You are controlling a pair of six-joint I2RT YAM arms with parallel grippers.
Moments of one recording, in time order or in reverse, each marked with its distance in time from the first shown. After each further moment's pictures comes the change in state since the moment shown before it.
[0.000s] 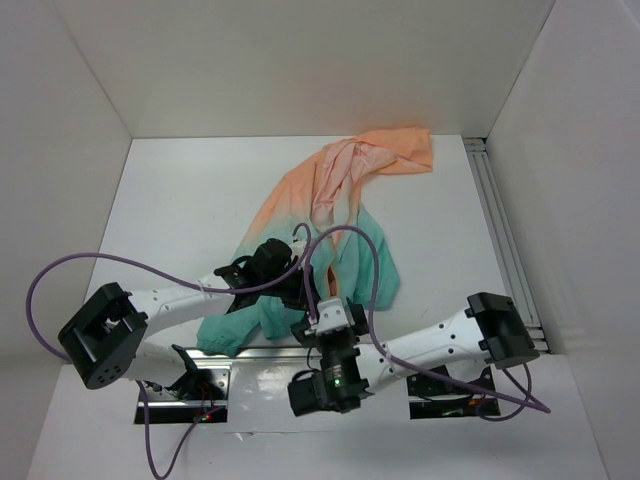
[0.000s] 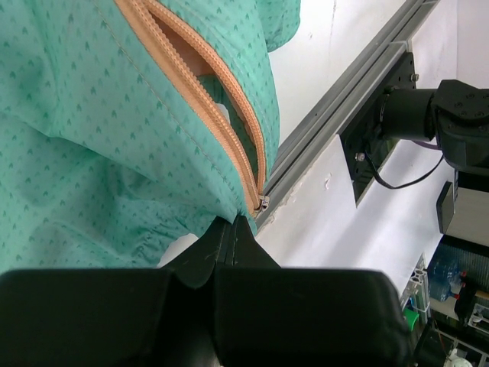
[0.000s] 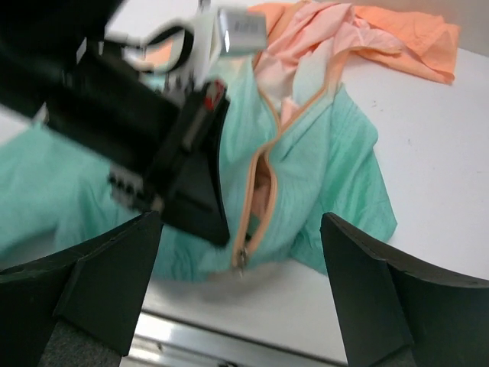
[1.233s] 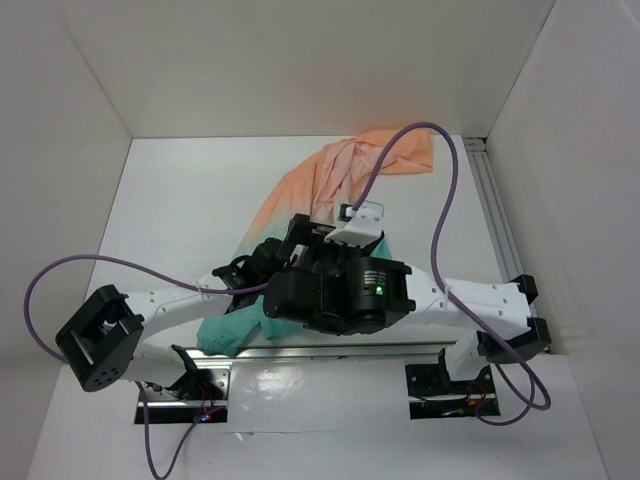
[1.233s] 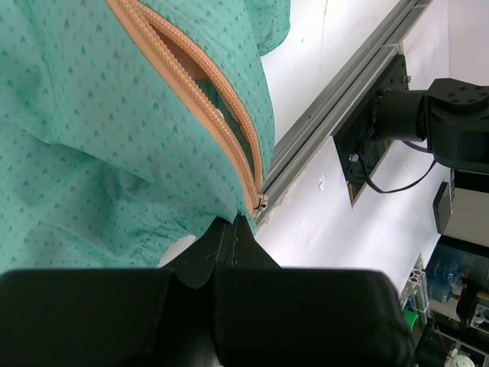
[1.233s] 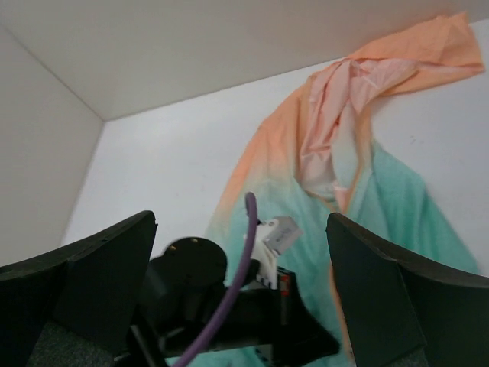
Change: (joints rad) left arm 0.000 -0.018 0.001 0.000 0.000 0.000; right arm -0.279 0.006 0.753 -0.020 0.007 -0.213
